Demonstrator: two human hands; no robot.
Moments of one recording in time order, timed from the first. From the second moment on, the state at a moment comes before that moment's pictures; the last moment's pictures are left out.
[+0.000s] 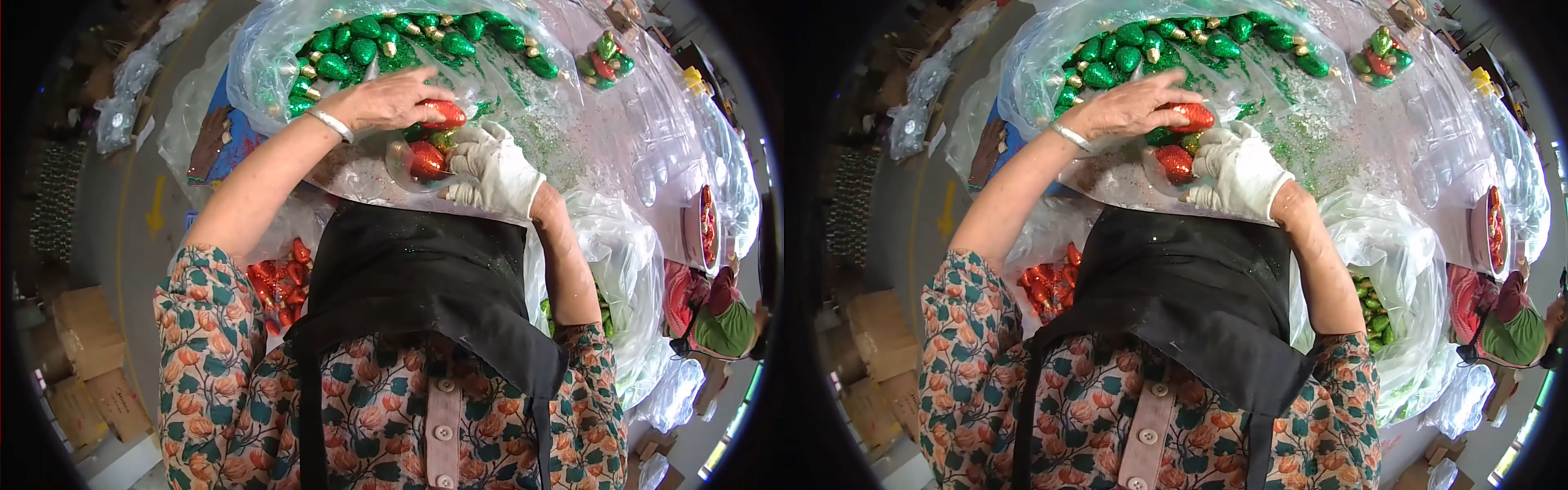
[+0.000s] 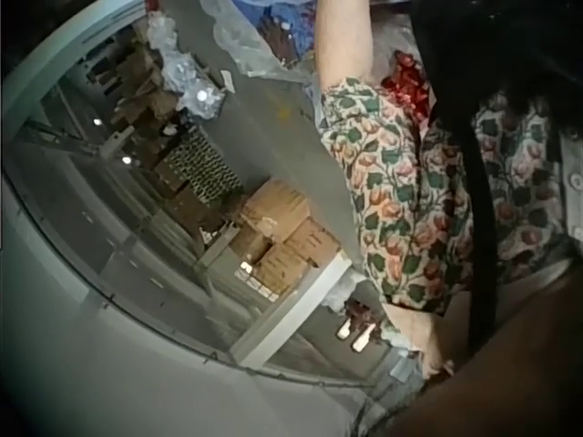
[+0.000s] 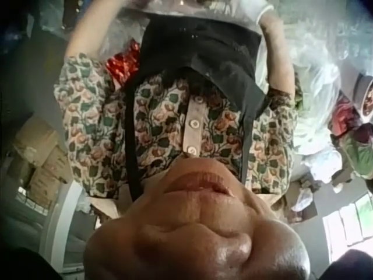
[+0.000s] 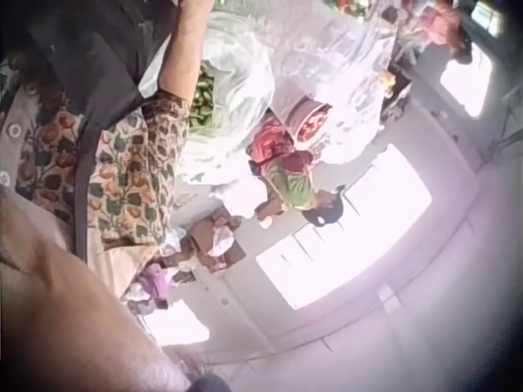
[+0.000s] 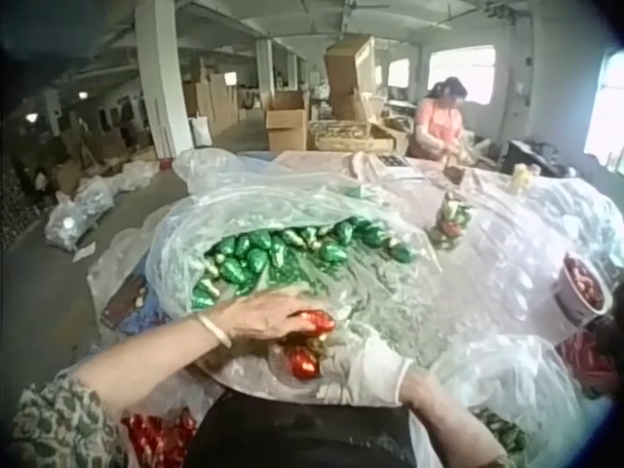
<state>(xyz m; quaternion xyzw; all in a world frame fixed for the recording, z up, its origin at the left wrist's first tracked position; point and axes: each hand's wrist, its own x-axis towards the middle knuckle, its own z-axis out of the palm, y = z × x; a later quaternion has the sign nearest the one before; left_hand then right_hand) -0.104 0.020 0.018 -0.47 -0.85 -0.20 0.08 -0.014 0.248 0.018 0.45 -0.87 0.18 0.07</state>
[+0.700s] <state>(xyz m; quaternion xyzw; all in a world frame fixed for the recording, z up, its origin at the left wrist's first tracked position) -0.033 -0.039 0.020 -0.28 -0.91 -0.29 0.08 -0.027 0.212 0.054 0.45 -0.80 0.37 -0.12</state>
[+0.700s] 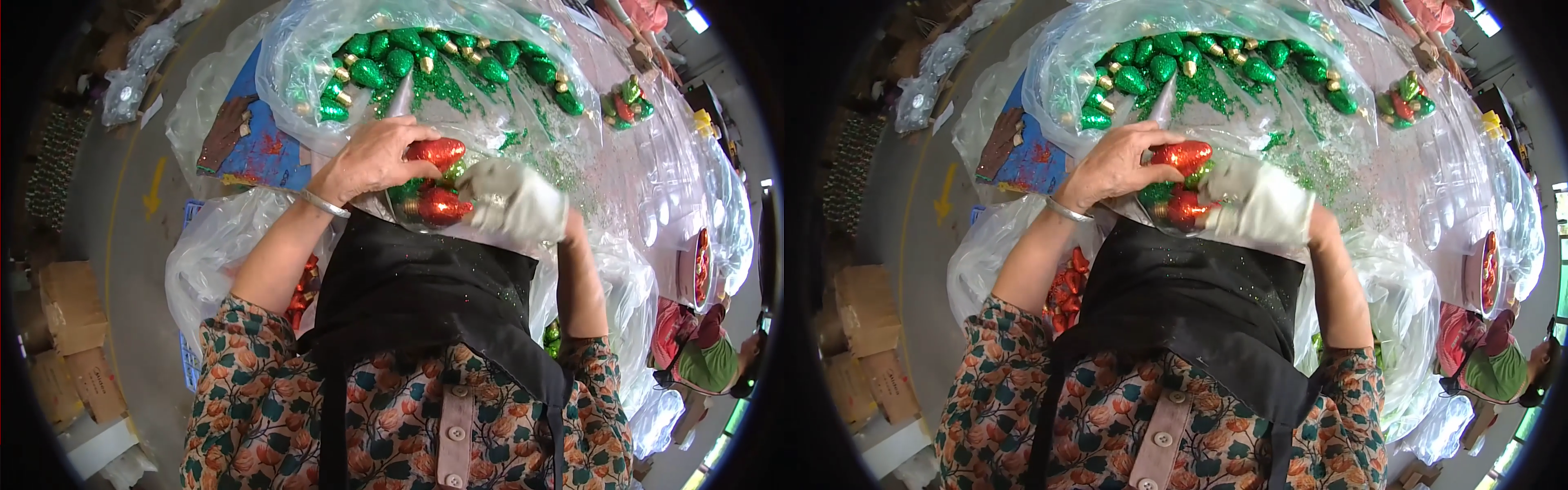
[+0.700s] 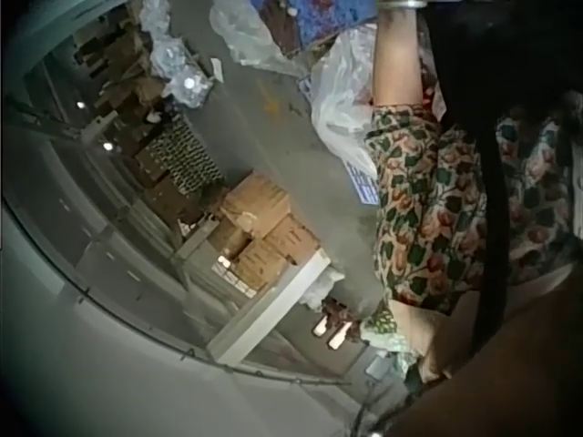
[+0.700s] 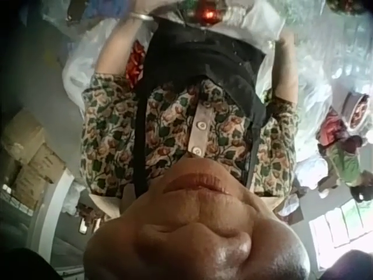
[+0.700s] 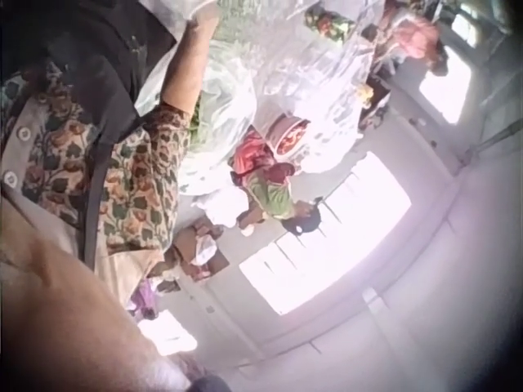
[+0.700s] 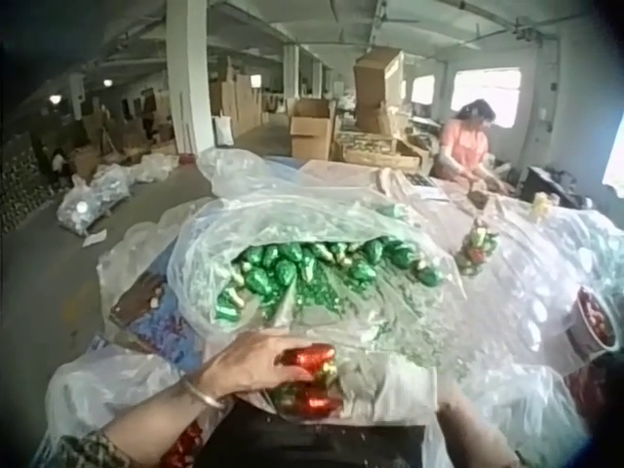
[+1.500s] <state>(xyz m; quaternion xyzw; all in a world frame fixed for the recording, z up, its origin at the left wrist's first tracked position) -0.045 -0.032 0.006 -0.24 -0.86 -0.45 0.06 -0.174 0.161 0.078 0.27 -0.89 0.38 0.04</state>
